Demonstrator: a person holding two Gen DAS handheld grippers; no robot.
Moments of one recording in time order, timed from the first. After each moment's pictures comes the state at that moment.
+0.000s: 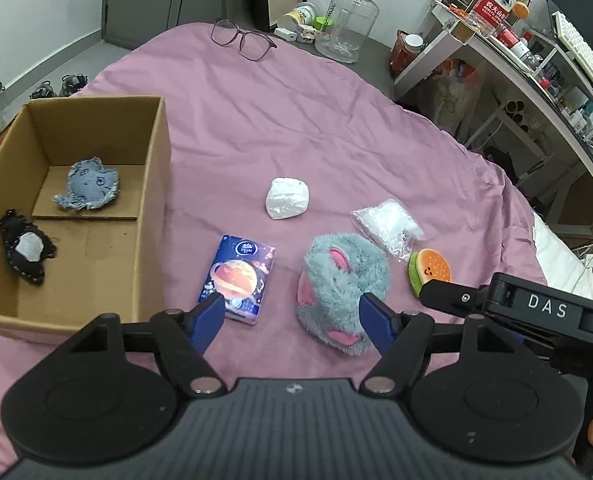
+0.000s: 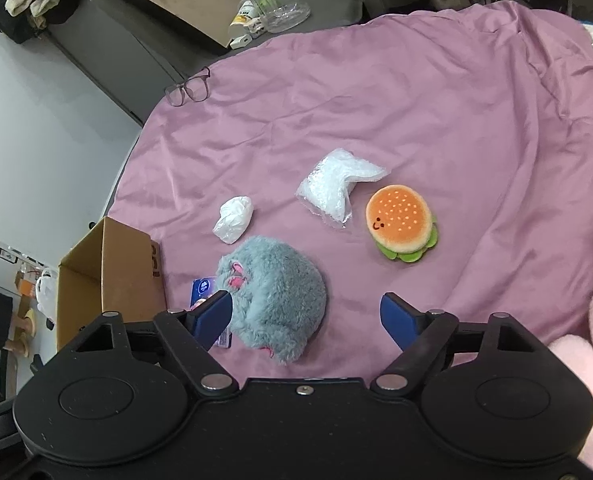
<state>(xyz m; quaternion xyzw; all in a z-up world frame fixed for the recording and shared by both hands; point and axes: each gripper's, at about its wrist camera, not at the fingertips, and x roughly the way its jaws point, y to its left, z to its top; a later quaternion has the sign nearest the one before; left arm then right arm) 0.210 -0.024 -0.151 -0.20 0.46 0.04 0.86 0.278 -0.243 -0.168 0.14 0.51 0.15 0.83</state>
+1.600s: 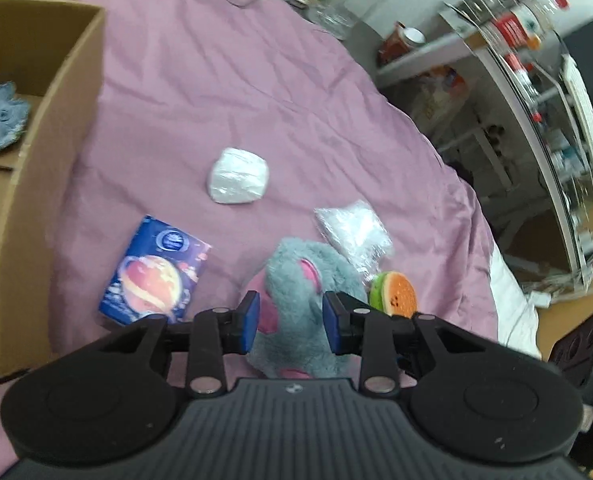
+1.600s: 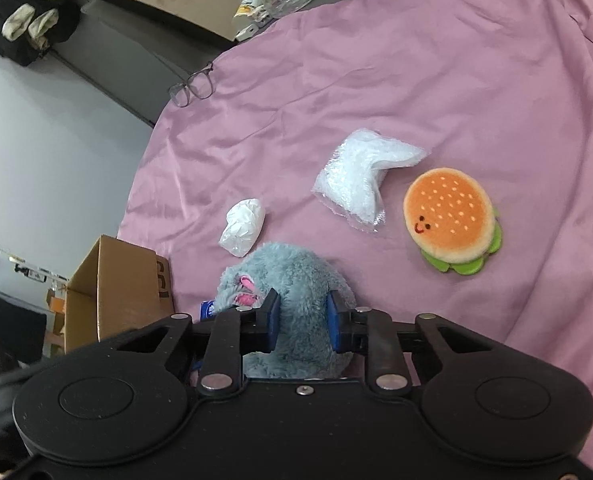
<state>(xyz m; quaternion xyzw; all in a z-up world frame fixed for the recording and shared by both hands) 0.264 -0.020 -0.209 -0.33 0.47 -0.02 0.82 0.309 -0.236 -0.217 0.21 0.51 0.18 0.81</state>
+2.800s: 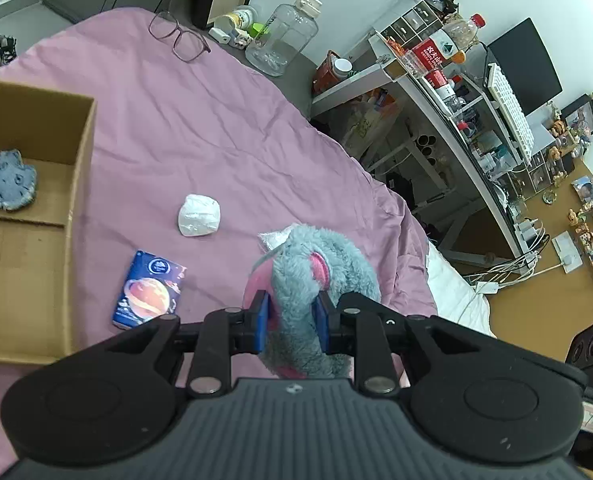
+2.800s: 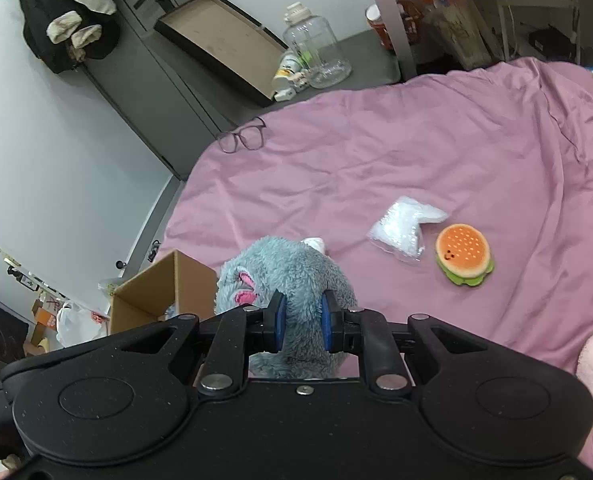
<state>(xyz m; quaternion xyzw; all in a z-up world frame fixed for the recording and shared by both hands) 0.217 0.006 -0.136 -0.33 0.41 -0.09 0.85 0.237 -0.200 -0.120 0.16 0.43 0.16 0.88</state>
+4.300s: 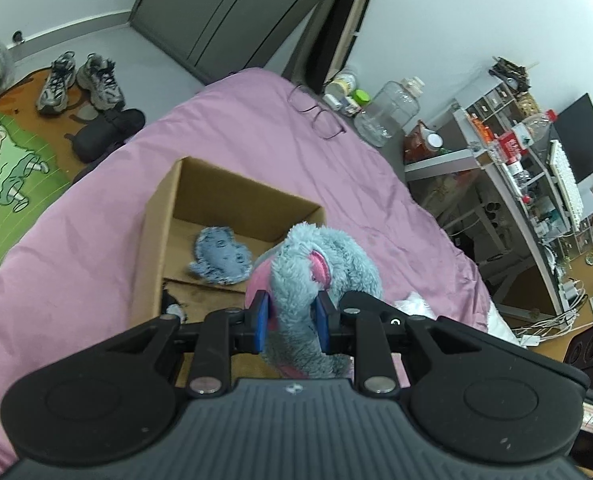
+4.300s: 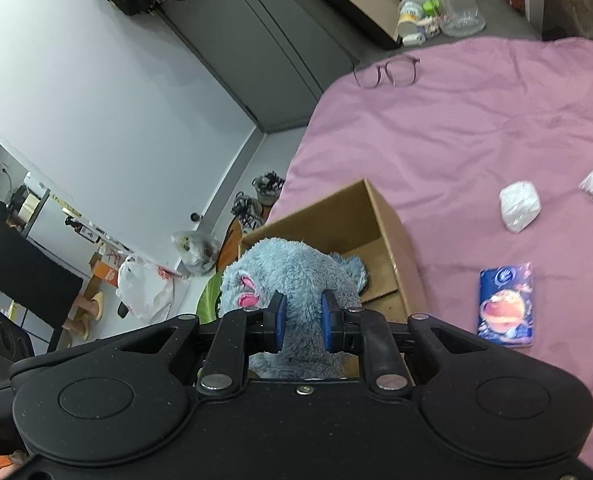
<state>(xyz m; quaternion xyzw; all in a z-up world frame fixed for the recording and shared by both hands) 0.160 0.184 -0.134 -0.34 0.40 0.01 0.85 0.226 -0.024 -0.138 0.16 0.45 0.27 0.83</state>
